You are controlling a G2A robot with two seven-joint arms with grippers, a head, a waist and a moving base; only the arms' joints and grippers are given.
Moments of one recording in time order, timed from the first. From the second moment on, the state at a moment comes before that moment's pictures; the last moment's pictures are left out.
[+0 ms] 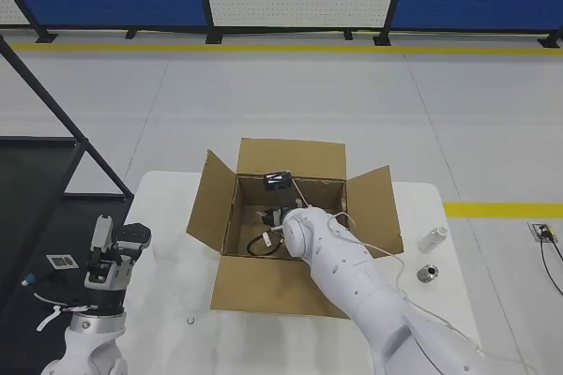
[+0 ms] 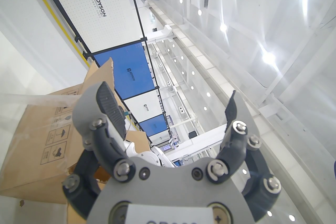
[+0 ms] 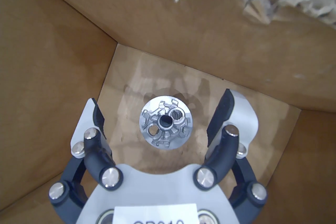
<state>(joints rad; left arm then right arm) 1.47 -1.29 -1.72 -1.99 -0.21 -0.26 -0.11 -0.15 -1.83 0.63 -0.24 -0.67 0.10 0.37</state>
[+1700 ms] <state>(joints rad) 1.47 -1.29 -1.72 -1.99 -0.21 -0.26 -0.11 -1.34 -1.49 1.42 -2.14 -1.41 0.69 0.39</state>
